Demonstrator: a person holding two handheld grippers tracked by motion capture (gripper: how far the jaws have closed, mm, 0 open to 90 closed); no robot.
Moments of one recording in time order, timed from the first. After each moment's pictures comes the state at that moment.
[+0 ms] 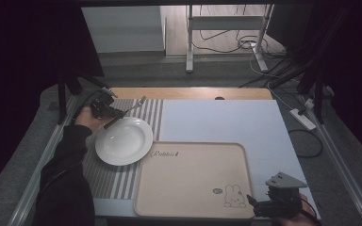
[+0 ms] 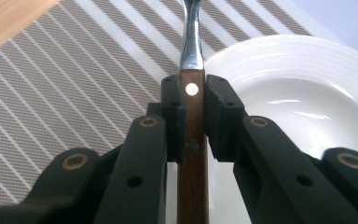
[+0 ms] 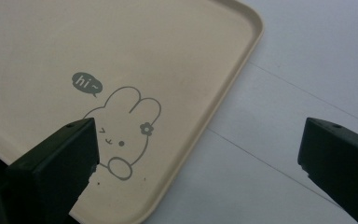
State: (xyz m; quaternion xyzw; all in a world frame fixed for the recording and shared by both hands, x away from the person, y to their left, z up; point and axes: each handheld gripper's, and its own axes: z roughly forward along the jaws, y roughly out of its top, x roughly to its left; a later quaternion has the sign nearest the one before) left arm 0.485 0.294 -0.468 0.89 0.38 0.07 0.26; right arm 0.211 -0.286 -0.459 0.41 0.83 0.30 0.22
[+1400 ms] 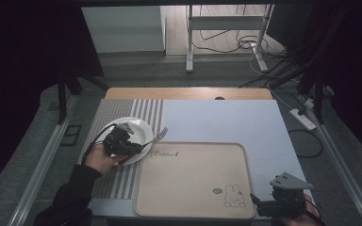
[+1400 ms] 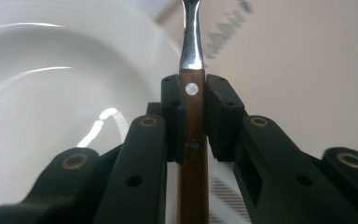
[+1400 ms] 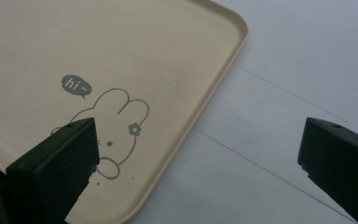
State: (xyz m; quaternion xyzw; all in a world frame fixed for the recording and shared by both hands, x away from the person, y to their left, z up) left arm 0.353 0.208 -0.477 0.90 0.33 0.02 0.29; right arm 0.210 -0.294 -0.457 0.41 0.82 0.31 0.24
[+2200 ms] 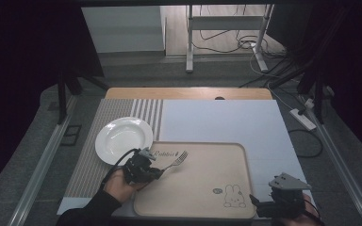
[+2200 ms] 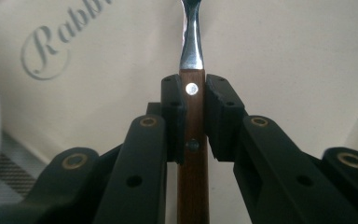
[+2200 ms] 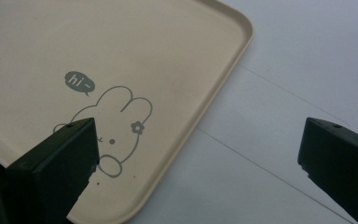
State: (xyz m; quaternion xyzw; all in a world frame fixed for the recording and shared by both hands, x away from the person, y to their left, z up) left arm 0.285 0.133 -0.492 0.90 0.34 0.01 0.27; right arm 0.209 -0.293 -0.458 0.40 0.83 0.30 0.24
